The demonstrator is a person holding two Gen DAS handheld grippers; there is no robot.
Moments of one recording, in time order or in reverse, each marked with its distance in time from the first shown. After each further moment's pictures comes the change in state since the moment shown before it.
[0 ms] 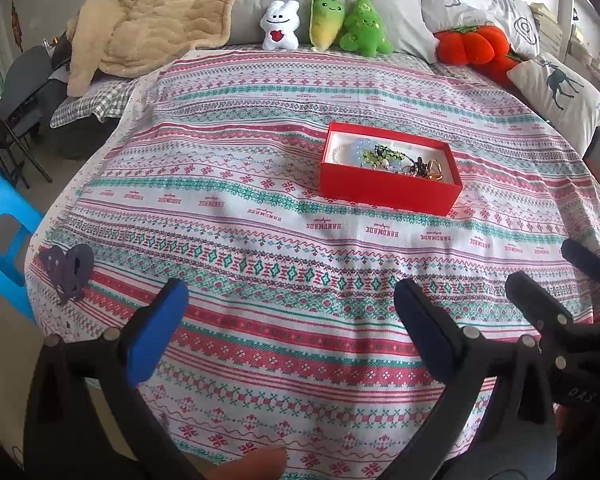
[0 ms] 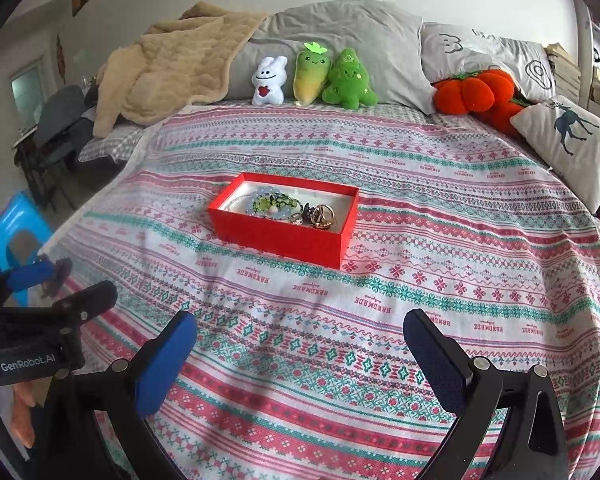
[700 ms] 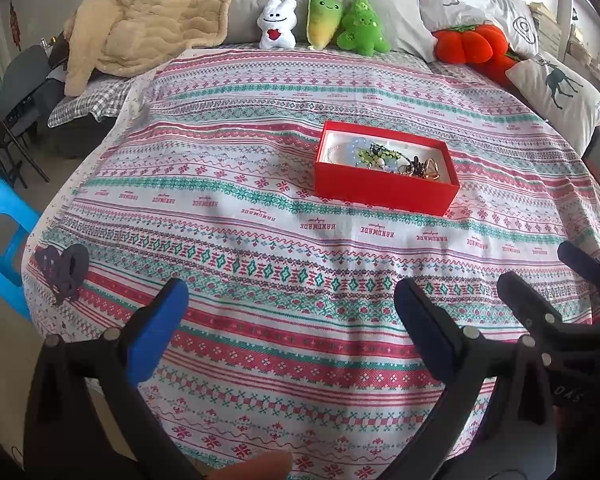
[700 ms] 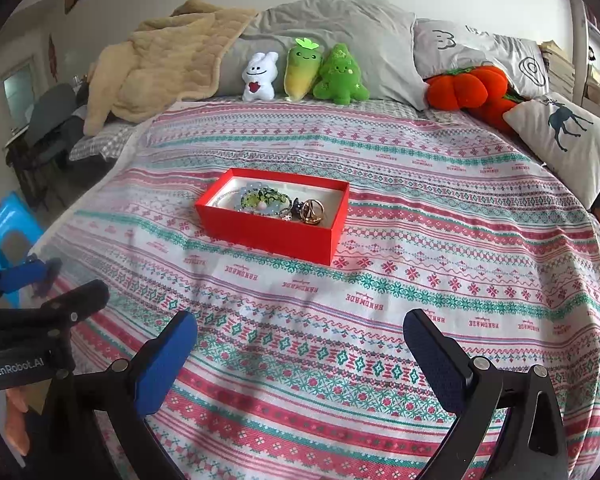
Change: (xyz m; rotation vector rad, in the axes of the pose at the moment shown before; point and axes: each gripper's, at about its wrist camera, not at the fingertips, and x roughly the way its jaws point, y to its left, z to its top) left arm 0.001 -0.006 0.001 -0.001 0.003 -0.006; right arm 0.007 -0.002 -0.001 0.009 0.012 -0.038
